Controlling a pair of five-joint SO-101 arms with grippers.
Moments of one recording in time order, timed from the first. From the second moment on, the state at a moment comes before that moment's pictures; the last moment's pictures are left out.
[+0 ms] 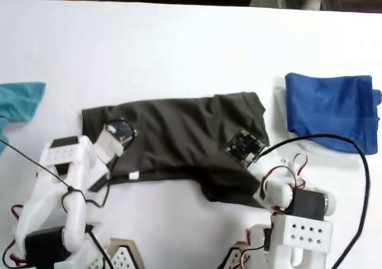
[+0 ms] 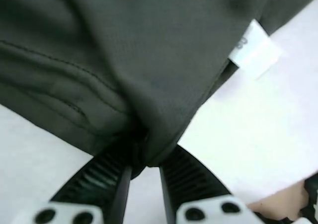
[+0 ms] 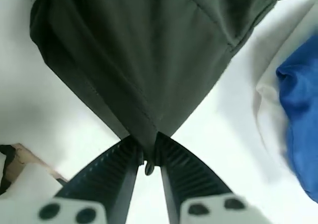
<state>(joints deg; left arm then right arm) -18.7 -19.8 59.7 61.5 -51.9 6.3 -69.9 60.0 86.1 60.4</state>
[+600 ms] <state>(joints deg) -18.7 -19.8 59.7 61.4 -51.9 8.0 -69.9 62.2 85.8 61.8</state>
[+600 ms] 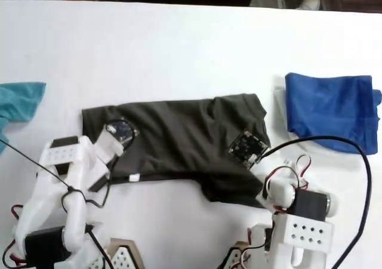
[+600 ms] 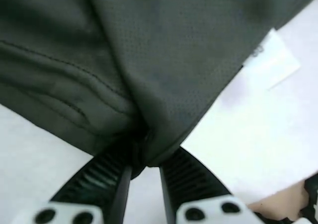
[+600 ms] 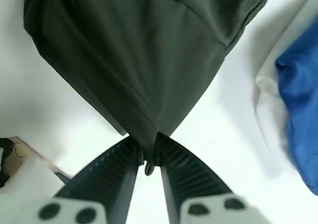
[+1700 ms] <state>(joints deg) -23.4 -16.9 20.5 89.0 -47.3 -3.7 -69.7 59.2 69.5 48.4</state>
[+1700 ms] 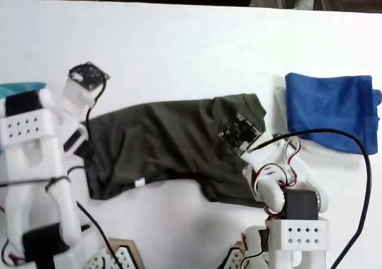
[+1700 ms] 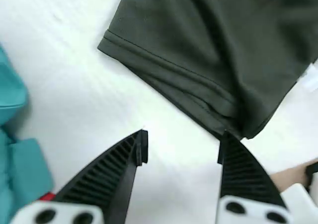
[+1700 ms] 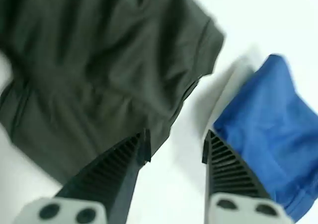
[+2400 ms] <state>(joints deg) -21.2 37.1 -11.1 93.7 -36.4 -4.7 -32.7 64.9 31.9 31.6</state>
